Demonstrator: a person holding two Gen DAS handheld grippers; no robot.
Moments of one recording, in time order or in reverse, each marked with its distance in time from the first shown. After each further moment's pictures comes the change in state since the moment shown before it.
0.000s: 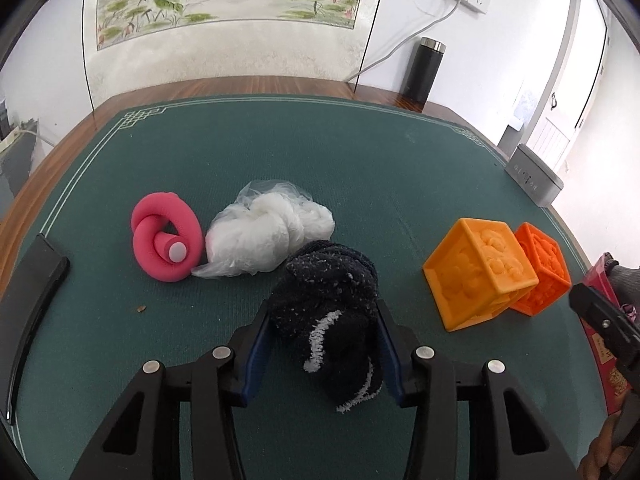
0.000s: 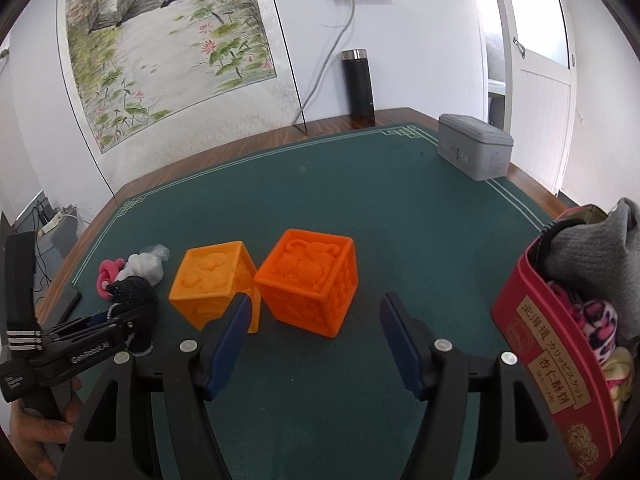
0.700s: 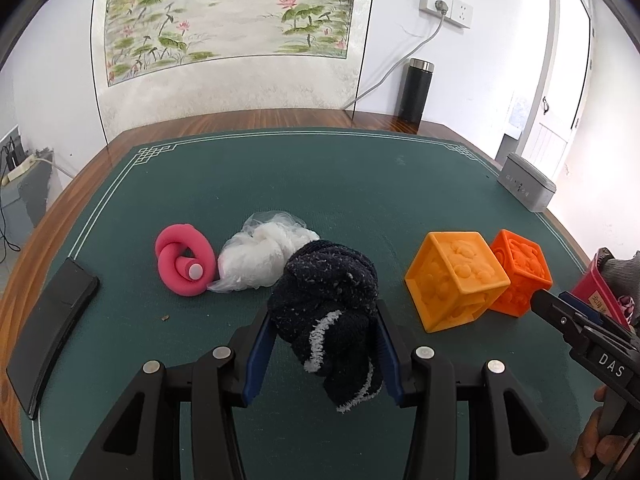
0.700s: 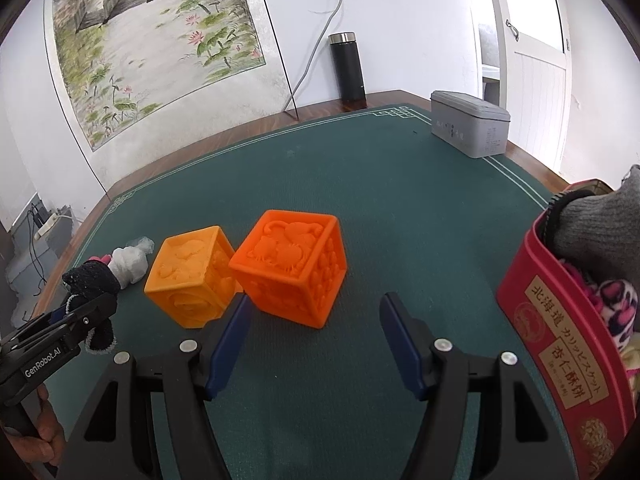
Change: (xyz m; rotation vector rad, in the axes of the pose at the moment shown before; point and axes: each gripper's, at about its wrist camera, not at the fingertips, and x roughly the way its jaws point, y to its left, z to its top) left arm -0.025 -0.016 -0.003 0.051 -0.094 0.059; right arm 0.012 -0.006 -0.009 0.027 0.028 -0.009
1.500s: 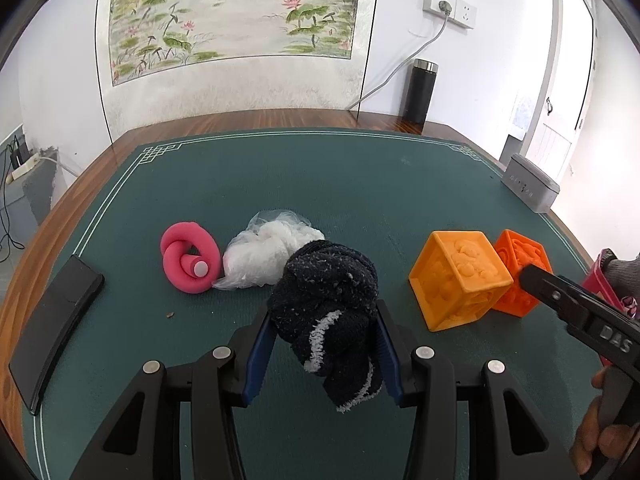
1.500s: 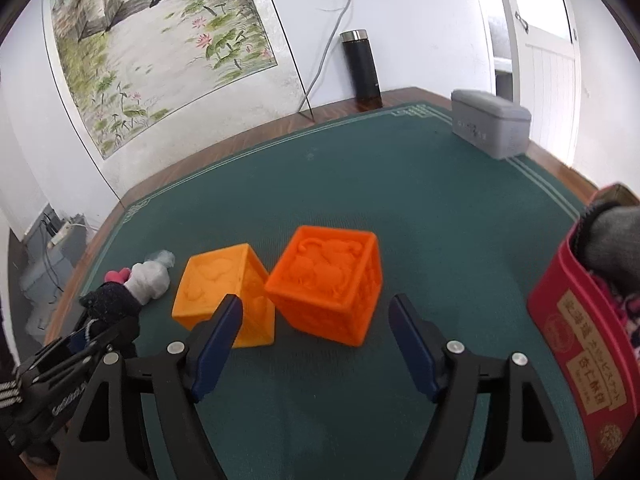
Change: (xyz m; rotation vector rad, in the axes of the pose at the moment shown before) left arm -0.001 0.003 -0.001 -0.010 0.001 0.006; right arm 0.011 0.021 0.016 0.004 0.000 0.024
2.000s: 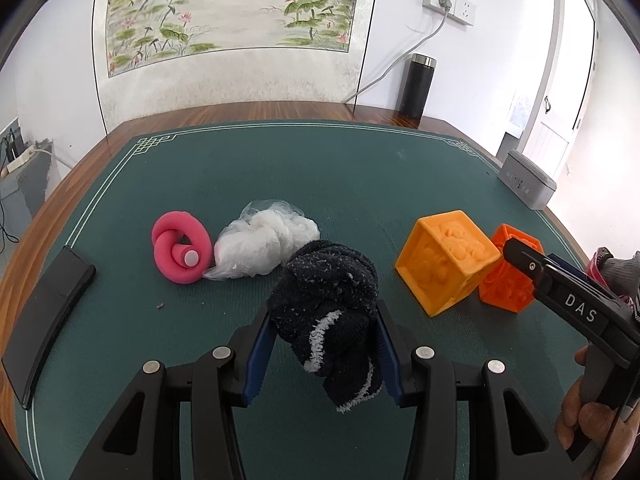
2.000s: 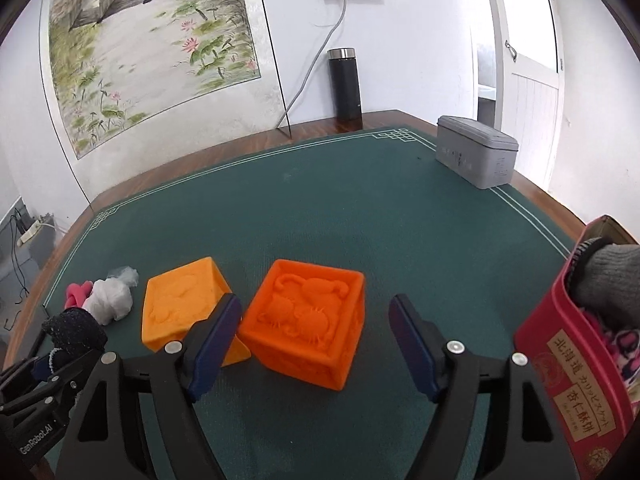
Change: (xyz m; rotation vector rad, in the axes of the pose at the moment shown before) left arm 0.004 -0.001 -0.003 -0.009 0.025 -0.020; right arm 0.017 0.006 0.007 -0.045 -0.053 -0.113
